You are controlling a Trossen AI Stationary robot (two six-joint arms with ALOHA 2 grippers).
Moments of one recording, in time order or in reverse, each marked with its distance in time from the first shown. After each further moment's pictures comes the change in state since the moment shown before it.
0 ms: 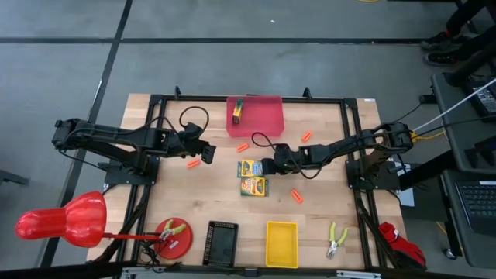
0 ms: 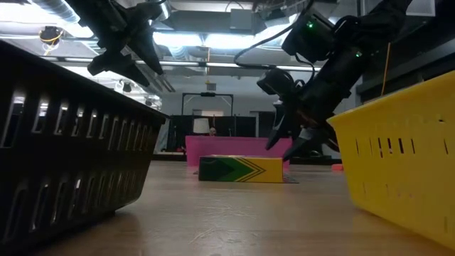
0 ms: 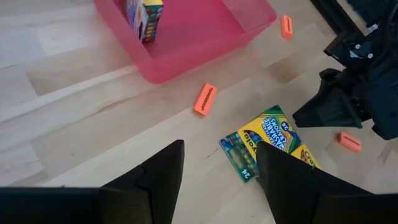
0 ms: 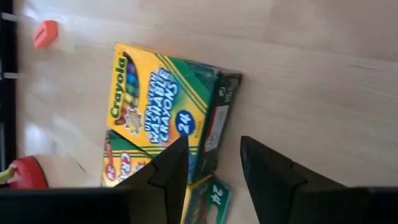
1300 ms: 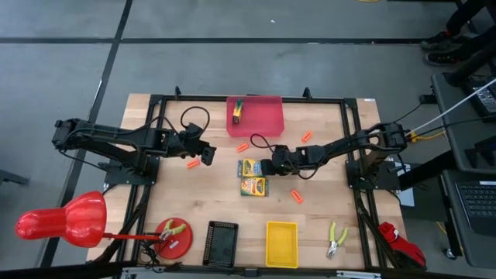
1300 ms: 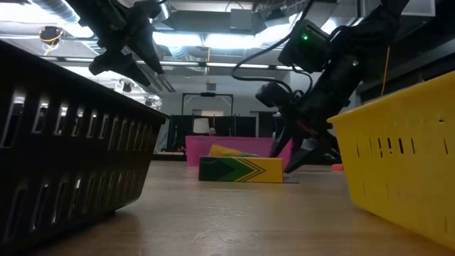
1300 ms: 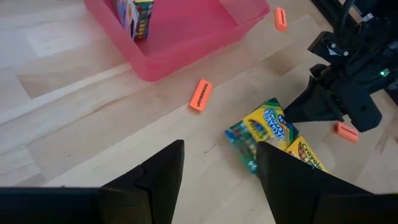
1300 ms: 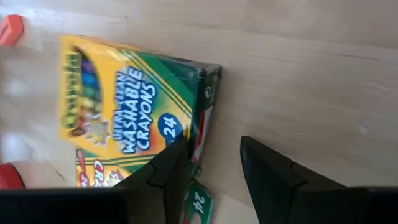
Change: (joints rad) left arm 0.000 0.000 0.000 0.005 0.025 0.036; right arm -0.007 0.061 0.003 -0.028 -0.026 0.022
